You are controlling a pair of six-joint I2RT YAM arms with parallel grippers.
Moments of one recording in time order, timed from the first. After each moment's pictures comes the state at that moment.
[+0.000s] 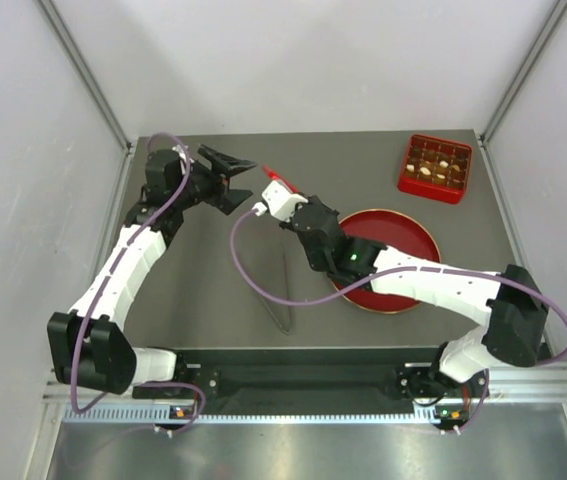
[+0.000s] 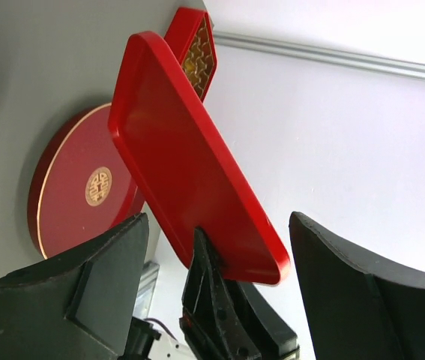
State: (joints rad) left arm -0.17 1.30 1.12 -0.16 0.52 -1.39; right arm 1.05 1.49 1.18 0.02 0.80 -0.57
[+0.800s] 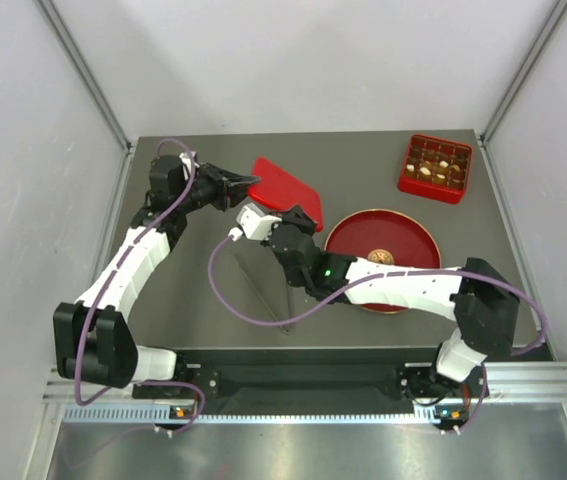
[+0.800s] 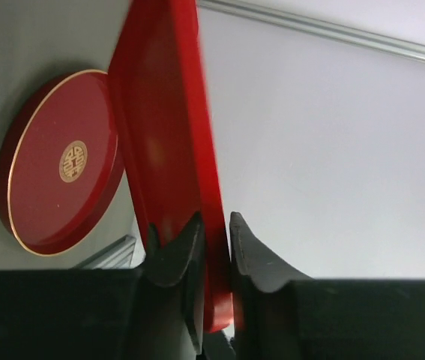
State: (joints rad) left arm -0.17 1.34 1.05 -0.01 0.64 -1.49; right arm 1.15 1.62 1.17 0.20 0.89 -0.76
